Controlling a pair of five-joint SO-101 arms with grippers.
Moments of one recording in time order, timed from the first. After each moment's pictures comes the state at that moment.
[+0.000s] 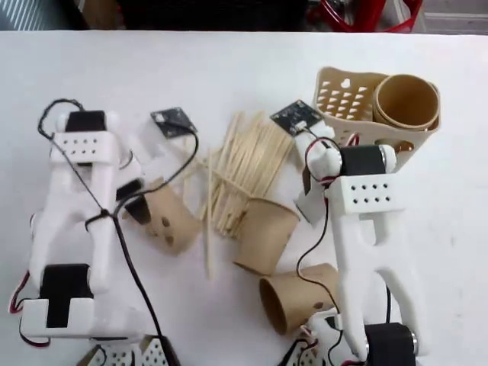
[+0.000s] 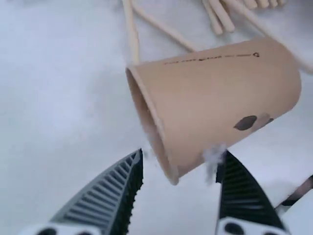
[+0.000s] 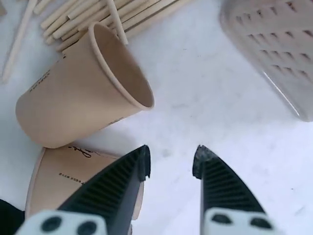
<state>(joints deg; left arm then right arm) -9.1 -1.5 13.6 88.9 -59.1 -9.0 -21.3 19.6 91.3 31.8</state>
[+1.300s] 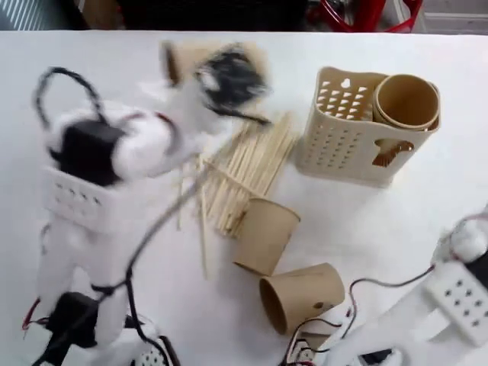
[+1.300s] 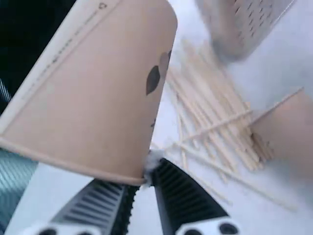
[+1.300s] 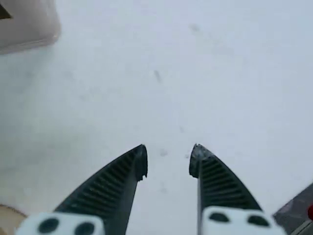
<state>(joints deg) 21.4 -13.0 -27.9 96.7 -39.0 48.9 -48.1 35.9 79.2 27.9</state>
